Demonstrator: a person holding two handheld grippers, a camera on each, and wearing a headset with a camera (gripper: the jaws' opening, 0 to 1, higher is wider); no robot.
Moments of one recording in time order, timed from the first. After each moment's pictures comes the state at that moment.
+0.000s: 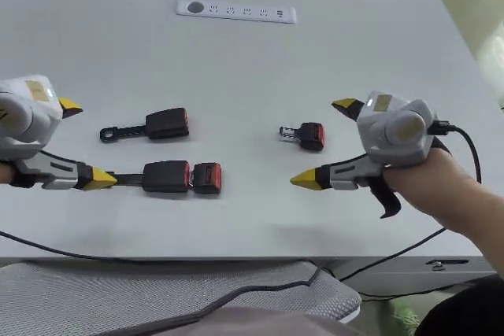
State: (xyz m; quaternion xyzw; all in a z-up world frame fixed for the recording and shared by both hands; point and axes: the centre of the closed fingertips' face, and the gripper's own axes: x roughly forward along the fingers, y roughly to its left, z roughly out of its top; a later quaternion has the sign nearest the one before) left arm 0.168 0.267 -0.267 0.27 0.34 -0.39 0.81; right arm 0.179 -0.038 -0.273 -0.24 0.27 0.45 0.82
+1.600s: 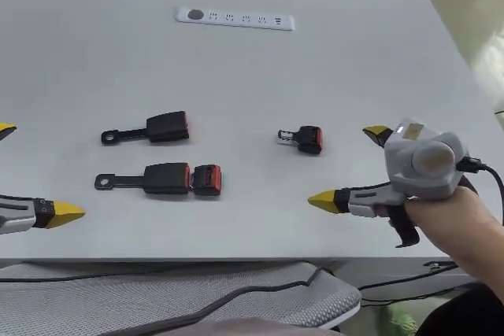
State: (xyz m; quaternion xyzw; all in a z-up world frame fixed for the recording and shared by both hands) left arm 0.132 0.306 -0.261 0.22 0.33 -0.32 0.86; right arm 0.151 -0.076 -0.274 -0.20 0.30 0.37 0.86
